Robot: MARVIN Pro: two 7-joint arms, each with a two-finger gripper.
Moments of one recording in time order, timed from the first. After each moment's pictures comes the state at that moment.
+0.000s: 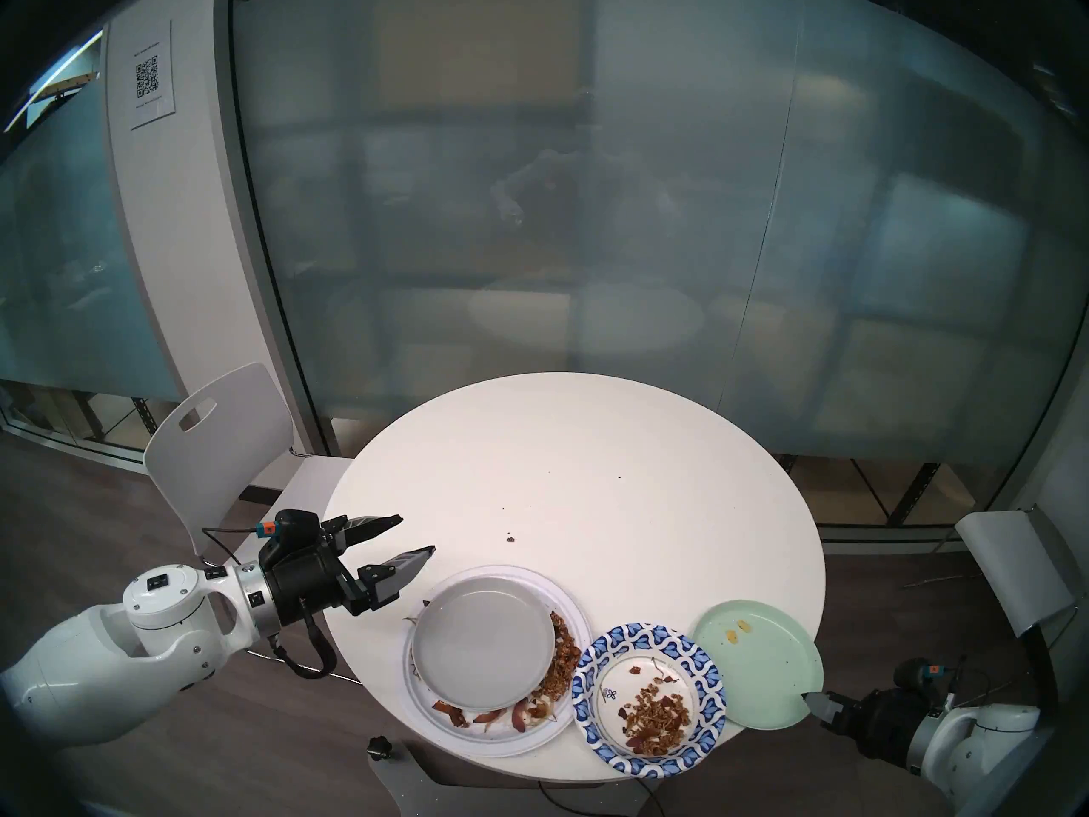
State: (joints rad) left arm 1.93 -0.55 -1.35 -2.03 -0.96 0.01 -0.29; right arm -2.63 -1.08 2.22 -2.03 0.95 0.60 0.35
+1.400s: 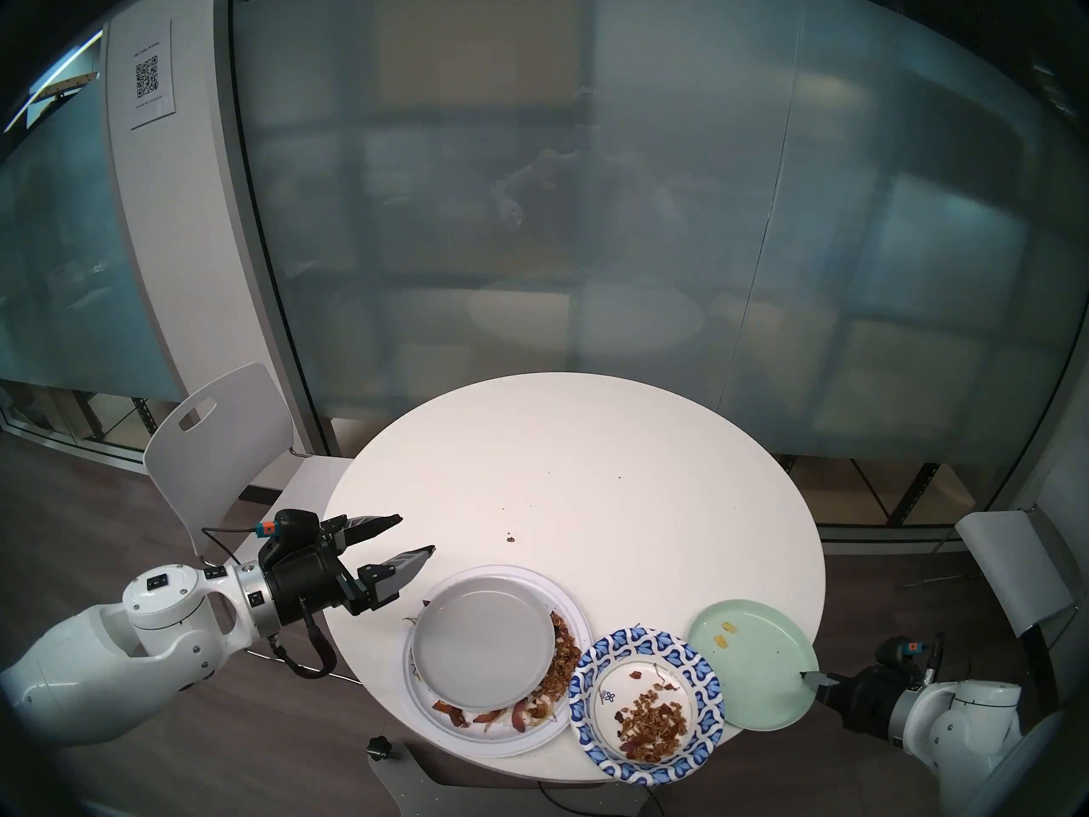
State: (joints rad) left arm 1.93 -0.55 -1.34 -2.03 -0.96 0.01 -0.29; right arm -2.47 -1.01 2.13 -1.94 0.97 0.63 0.24
